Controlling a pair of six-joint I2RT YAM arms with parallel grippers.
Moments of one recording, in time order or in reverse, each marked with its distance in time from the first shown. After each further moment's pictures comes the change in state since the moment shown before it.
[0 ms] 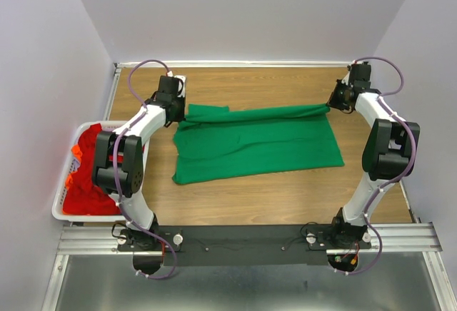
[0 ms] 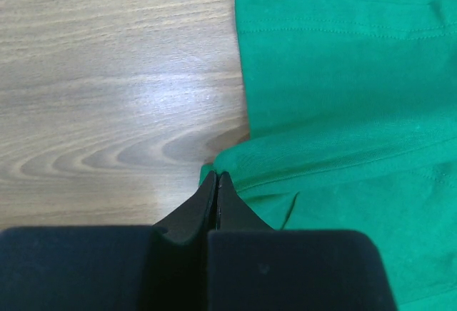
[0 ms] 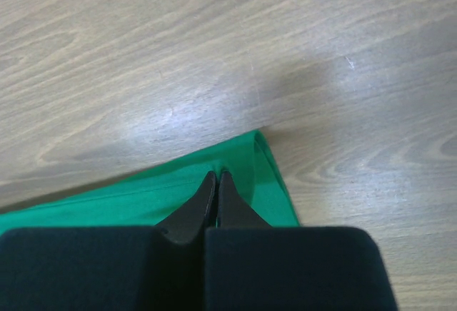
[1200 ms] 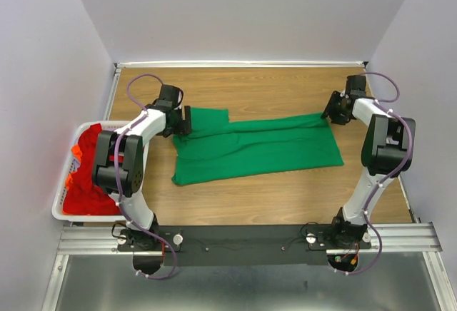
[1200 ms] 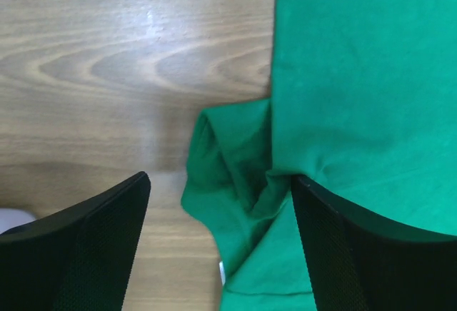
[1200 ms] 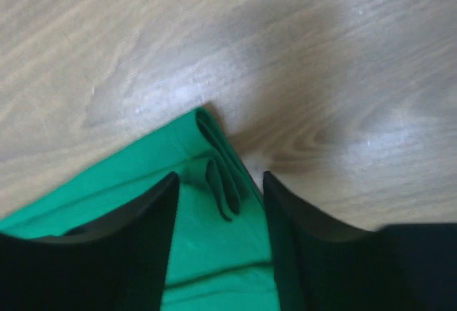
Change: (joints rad) left arm 0.002 0.003 -0.078 -0.099 -0.023 -0.147; right arm -0.012 0.072 -0.074 -0.001 0.036 0.065
